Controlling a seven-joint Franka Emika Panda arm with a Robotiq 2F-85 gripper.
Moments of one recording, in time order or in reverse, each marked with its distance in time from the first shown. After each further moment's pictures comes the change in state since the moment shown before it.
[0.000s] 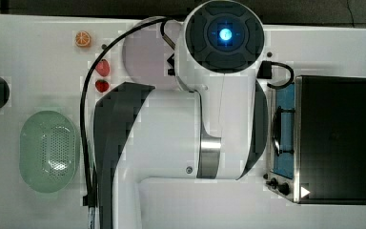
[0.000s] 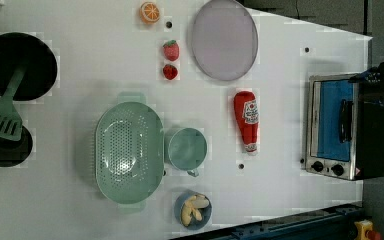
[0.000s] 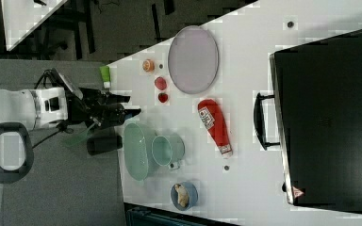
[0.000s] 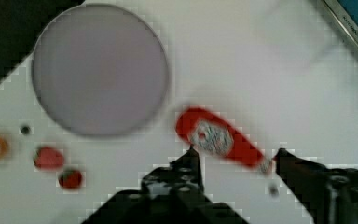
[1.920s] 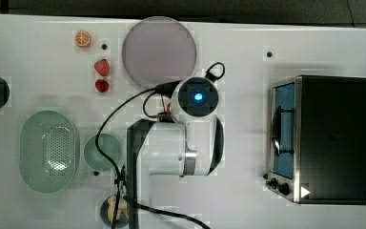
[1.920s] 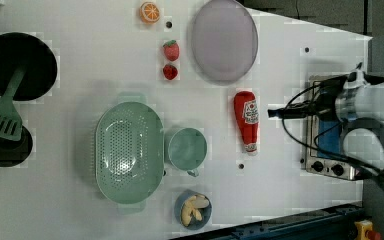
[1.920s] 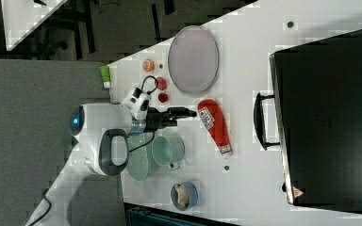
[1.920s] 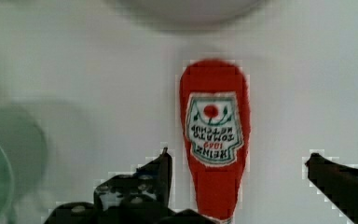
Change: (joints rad) arm -0.080 0.128 0.109 -0.469 0.005 0.561 -0.990
